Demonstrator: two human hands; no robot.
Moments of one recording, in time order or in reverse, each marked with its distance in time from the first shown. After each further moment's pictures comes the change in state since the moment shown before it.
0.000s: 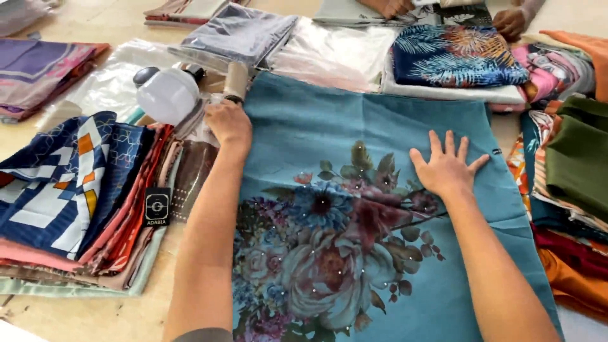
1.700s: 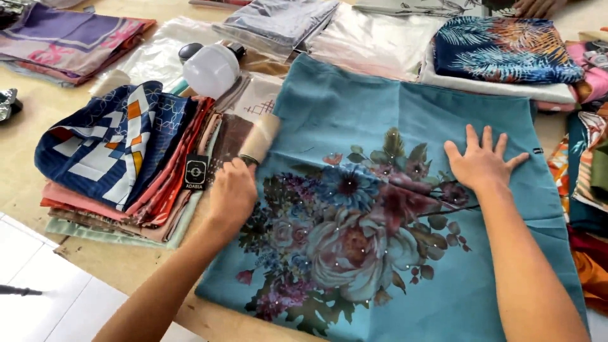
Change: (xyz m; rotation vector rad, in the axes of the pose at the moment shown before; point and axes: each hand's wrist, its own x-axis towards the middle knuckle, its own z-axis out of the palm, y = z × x) left_hand -0.205 -0.130 -0.157 -0.323 -0.478 0.089; right_hand -0.015 -0.021 -0.026 0.012 -0.130 0.103
